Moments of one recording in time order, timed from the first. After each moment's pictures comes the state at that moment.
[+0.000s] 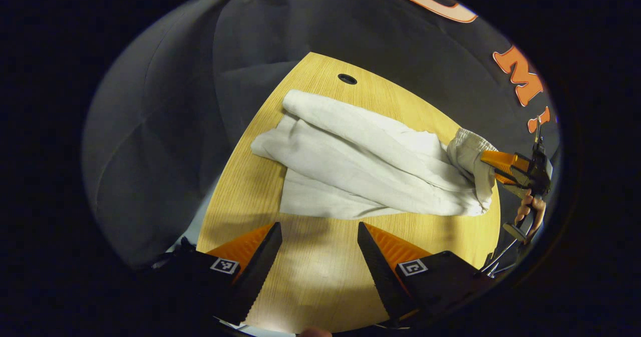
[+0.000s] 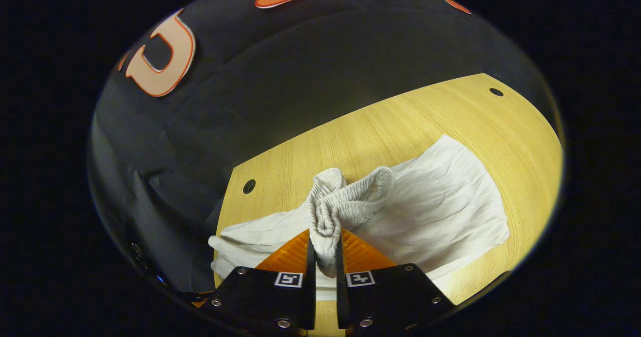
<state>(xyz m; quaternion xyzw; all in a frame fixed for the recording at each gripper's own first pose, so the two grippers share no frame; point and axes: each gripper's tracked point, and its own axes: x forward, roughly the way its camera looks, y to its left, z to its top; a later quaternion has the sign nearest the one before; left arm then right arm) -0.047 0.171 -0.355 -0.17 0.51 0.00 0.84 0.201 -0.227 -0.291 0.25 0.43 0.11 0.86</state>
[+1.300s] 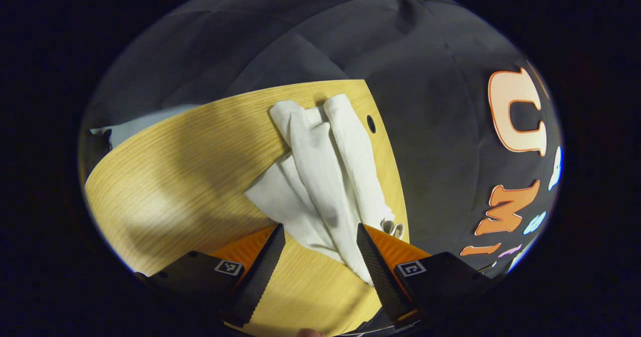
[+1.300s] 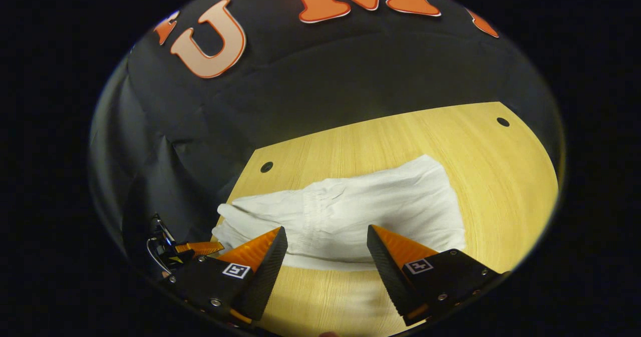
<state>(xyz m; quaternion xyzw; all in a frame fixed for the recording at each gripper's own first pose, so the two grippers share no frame) 0.003 0.141 -0.372 -0.54 0.37 0.07 0.76 0.231 -0.364 -0.227 0.21 0.39 0.16 0.88</state>
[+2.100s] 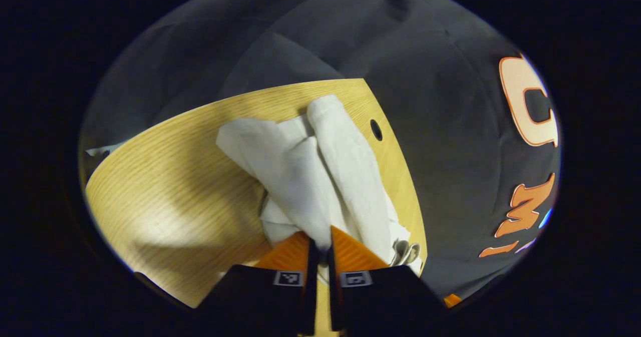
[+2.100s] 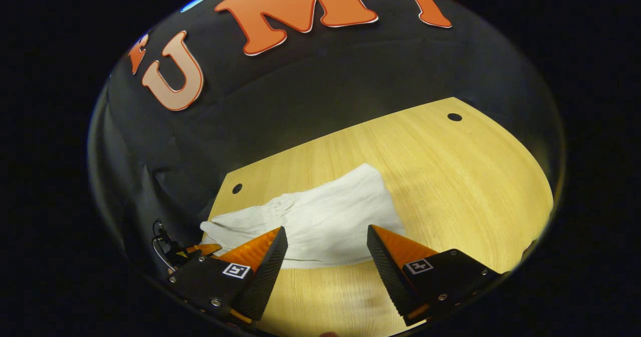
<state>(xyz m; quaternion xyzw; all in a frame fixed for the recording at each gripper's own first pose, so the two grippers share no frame) 0.054 0.141 -0.398 -0.48 0.38 0.10 0.78 0.213 -0.466 -0.235 0.24 0.38 0.06 0.89</state>
